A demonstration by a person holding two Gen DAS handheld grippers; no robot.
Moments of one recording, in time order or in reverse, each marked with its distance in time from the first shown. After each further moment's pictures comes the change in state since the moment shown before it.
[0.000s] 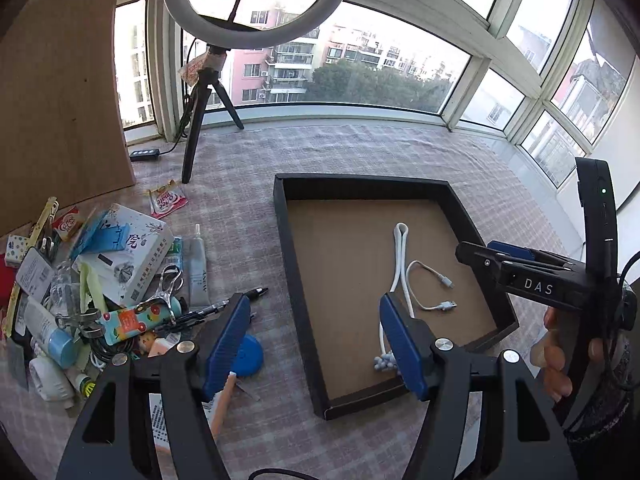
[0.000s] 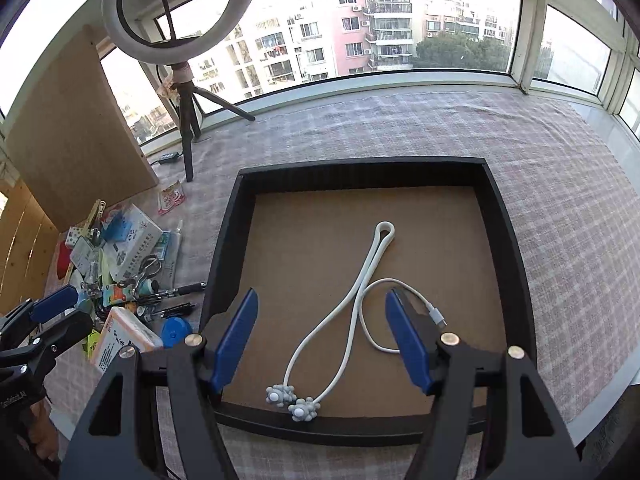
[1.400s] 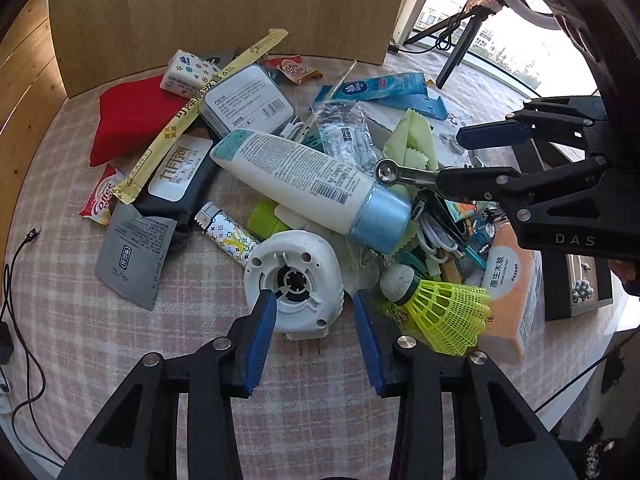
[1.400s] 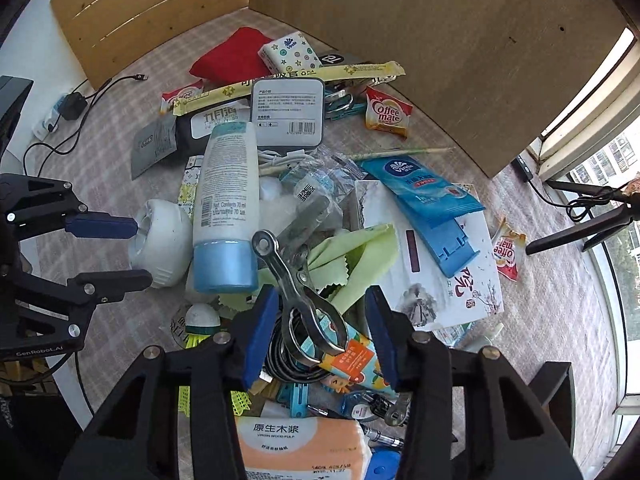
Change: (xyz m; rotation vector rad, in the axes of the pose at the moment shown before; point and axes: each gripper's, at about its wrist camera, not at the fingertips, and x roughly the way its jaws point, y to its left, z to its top) left arm -0.009 0.277 -0.102 -0.244 0.215 0.171; right arm 0.145 0.383 -0.021 -0.979 0.273 0.207
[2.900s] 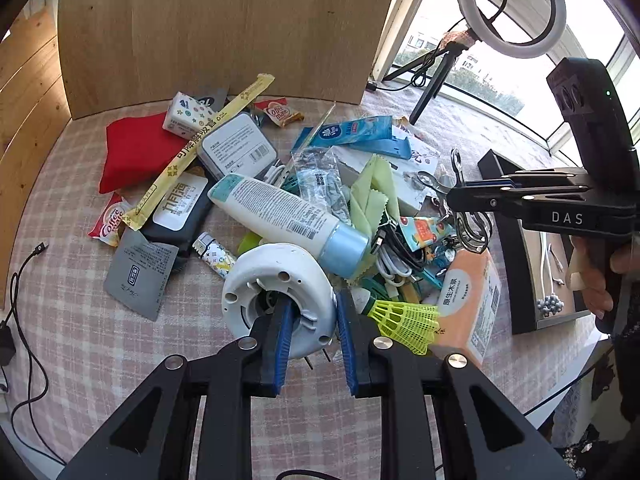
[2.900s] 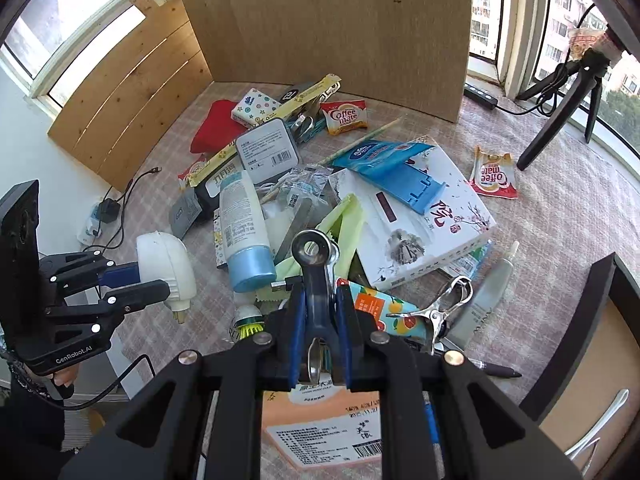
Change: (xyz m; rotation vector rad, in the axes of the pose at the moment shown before) left arm -0.047 -0.017 0.005 0.010 -0.115 -0.055; right arm -0.052 -0.054 -0.054 0.392 -0.141 0.223
